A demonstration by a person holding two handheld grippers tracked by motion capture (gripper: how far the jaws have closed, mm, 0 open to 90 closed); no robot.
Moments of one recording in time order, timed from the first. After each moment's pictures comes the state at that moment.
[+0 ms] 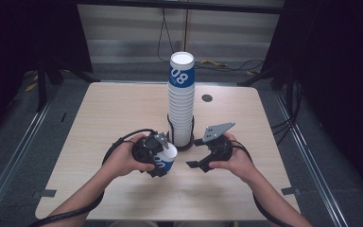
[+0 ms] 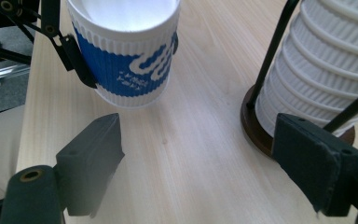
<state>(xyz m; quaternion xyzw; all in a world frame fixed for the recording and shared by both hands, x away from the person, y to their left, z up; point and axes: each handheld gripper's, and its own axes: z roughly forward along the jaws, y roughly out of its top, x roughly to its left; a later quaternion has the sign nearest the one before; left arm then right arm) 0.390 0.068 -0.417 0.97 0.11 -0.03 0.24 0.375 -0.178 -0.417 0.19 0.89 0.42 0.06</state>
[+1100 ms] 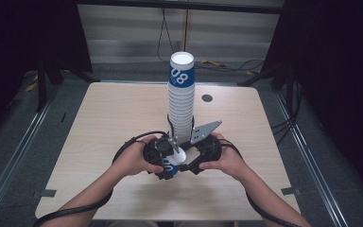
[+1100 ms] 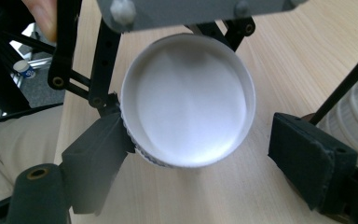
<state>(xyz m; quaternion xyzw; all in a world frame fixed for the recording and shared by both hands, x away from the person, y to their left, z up) 0.389 0.040 -0.421 0.98 0.06 -0.04 0.20 0.375 -0.145 -0.409 0.13 0.90 0.42 0.02</state>
